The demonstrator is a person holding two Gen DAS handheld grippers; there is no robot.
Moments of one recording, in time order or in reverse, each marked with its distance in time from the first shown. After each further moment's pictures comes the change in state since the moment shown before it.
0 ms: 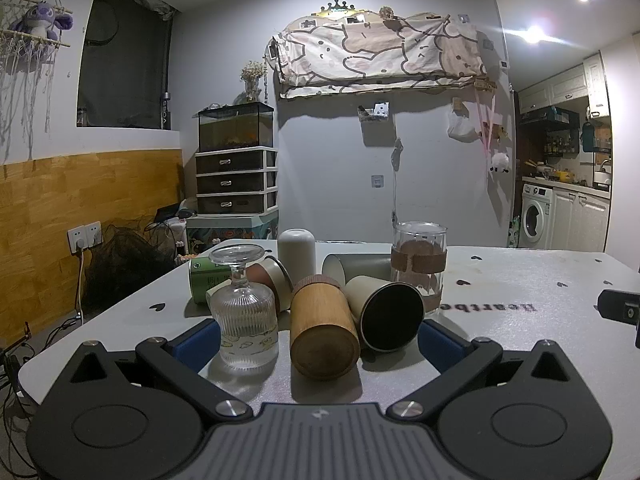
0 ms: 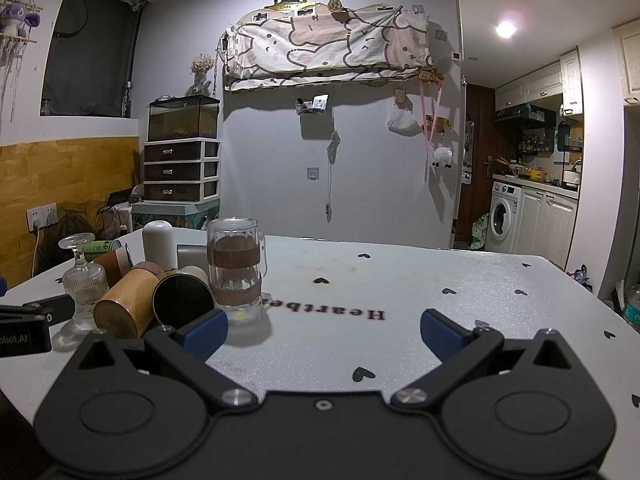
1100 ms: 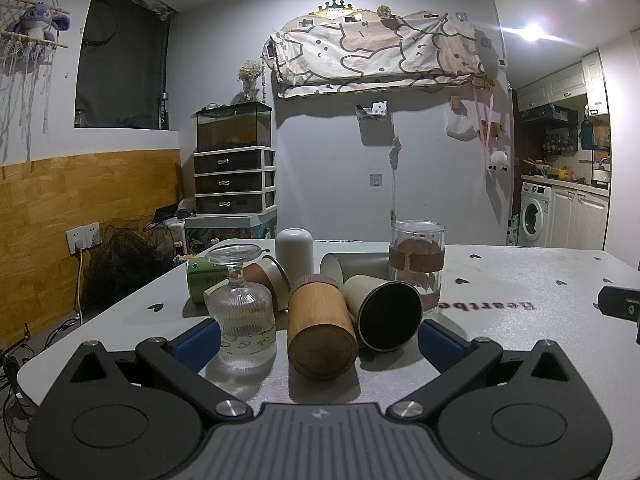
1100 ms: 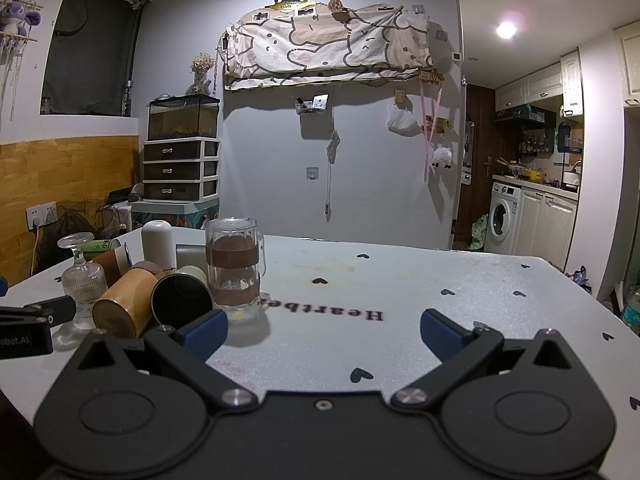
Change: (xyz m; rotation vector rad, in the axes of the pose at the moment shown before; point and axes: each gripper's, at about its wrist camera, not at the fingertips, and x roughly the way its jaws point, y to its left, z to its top) left arm 0.009 0.002 -0.006 0.001 0.004 -0.006; right arm 0.000 0.000 0.001 -0.002 0.002 0.001
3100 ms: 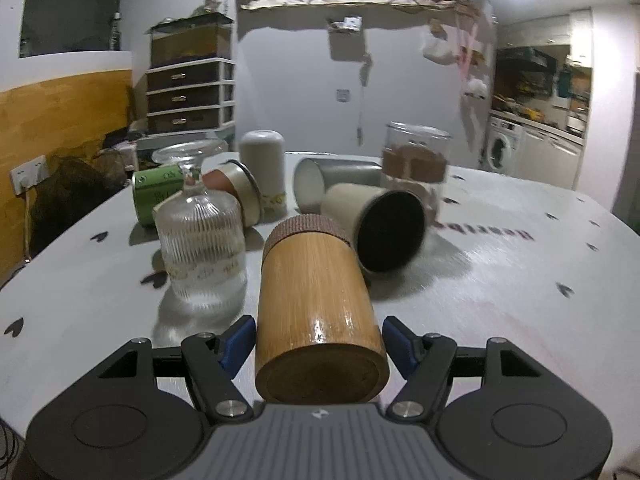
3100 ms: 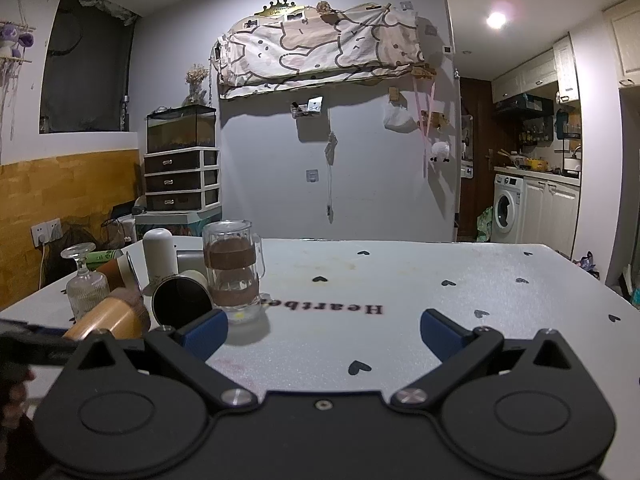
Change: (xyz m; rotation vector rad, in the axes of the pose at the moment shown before) left arm 0.065 0.031 -0.017 0.014 0.266 -0.169; right arm -0.006 -0.016 -0.007 0.052 -0.010 0.021
